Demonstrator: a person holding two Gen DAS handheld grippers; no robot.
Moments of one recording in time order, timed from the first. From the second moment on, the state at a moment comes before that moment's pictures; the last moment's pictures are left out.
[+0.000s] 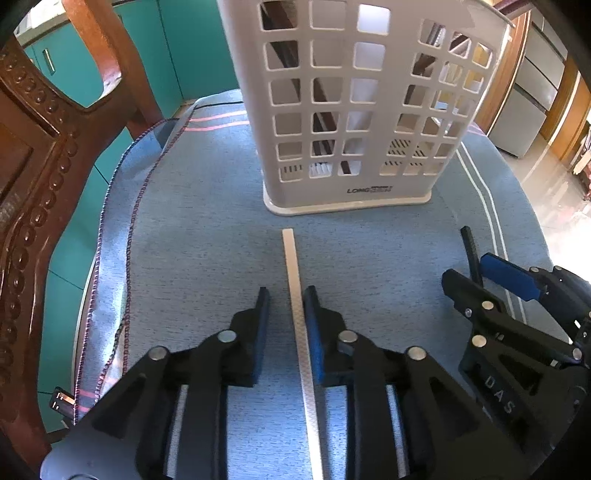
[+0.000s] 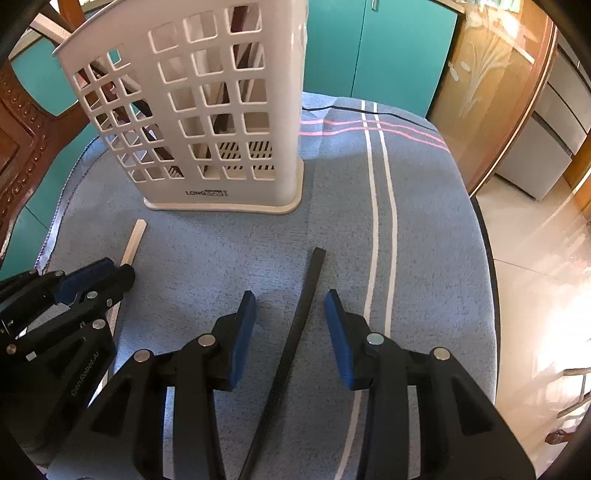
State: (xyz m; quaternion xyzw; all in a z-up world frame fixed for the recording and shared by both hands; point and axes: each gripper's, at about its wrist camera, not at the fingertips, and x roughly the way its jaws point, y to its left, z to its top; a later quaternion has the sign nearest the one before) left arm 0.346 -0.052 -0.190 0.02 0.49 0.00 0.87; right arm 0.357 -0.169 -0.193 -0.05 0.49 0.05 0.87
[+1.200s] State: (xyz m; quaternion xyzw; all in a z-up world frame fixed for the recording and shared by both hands) left arm 0.250 -0.026 0.071 -0.02 0.20 -0.07 0.98; right arm 0.251 -0.217 0.071 0.08 0.21 0.22 0.95
